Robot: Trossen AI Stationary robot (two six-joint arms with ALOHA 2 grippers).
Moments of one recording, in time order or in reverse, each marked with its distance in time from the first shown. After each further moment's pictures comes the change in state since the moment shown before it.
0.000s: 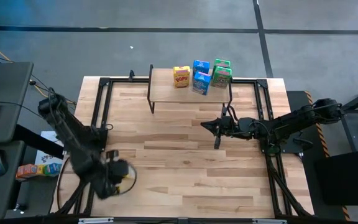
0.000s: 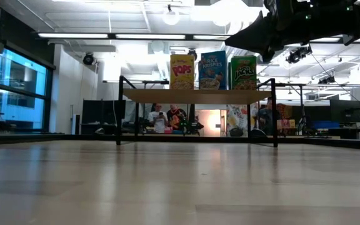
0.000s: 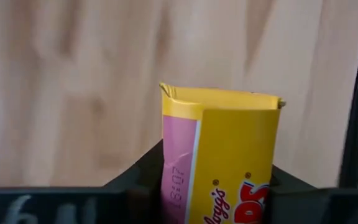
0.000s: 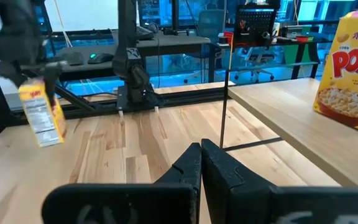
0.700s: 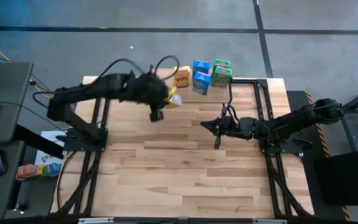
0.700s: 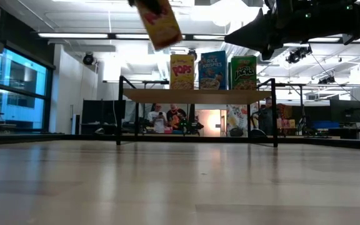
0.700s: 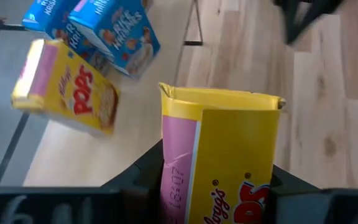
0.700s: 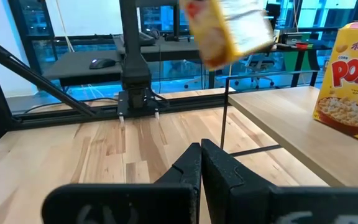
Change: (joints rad) left arm 1.063 0.108 0.669 -0.013 0.085 1.175; right arm 0.000 0.000 0.000 0.026 -0.005 -0.018
